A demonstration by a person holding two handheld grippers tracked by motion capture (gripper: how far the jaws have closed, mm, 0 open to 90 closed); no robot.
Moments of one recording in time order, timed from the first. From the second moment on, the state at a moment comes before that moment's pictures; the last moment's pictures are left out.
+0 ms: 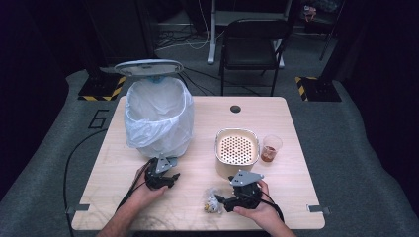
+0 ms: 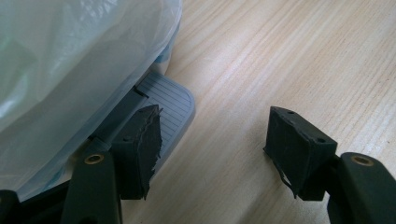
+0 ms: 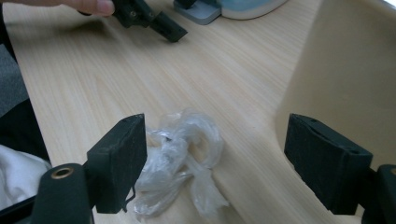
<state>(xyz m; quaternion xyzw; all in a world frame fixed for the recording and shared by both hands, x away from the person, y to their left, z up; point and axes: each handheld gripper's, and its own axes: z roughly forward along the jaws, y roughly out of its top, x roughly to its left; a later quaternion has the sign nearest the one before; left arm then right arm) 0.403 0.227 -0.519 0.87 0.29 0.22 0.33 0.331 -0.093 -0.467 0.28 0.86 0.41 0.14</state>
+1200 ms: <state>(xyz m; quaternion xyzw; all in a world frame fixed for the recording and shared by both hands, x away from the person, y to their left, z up) 0.403 0.227 -0.520 0.87 0.29 0.22 0.33 0.327 -0.052 -0.509 0.23 0.89 0.38 0.05</state>
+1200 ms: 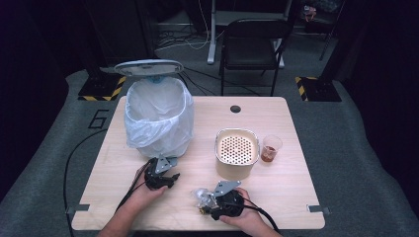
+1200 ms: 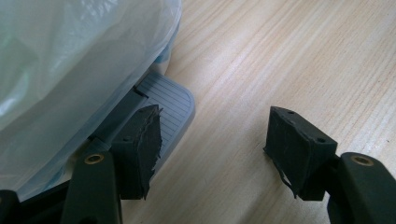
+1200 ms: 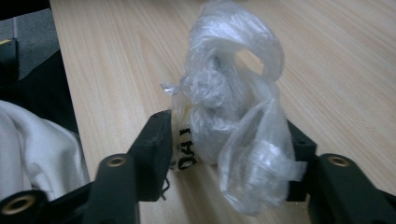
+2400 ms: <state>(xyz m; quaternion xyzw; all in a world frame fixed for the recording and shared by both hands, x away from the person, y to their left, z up) 0.404 0.228 -0.519 0.87 0.28 0.23 0.33 0.333 -0.060 -0.467 0.23 0.88 0.42 0.04</state>
